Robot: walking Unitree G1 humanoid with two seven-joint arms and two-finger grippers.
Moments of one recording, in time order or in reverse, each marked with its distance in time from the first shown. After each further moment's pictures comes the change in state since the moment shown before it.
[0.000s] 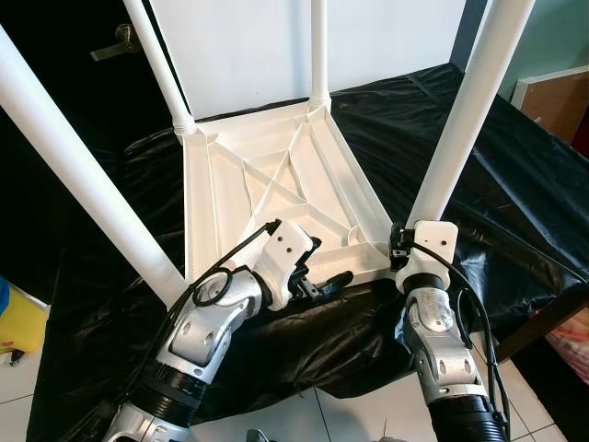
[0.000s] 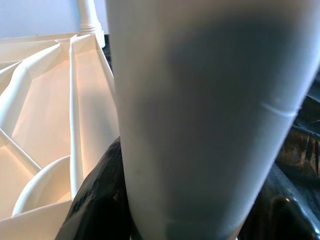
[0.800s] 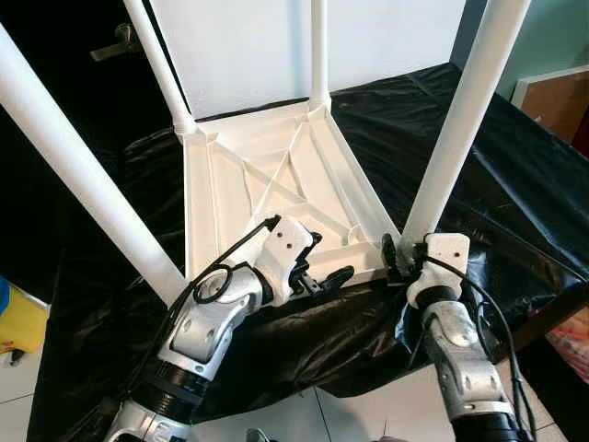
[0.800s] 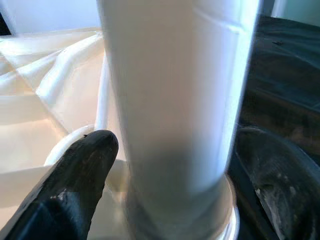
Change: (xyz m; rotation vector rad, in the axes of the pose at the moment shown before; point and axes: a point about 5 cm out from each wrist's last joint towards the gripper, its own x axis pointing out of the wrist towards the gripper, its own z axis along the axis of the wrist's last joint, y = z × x) left arm 0.003 0.002 0.005 0.005 -0.023 0.004; right arm -0.011 -0.022 -0.003 0.027 -0.030 0.269
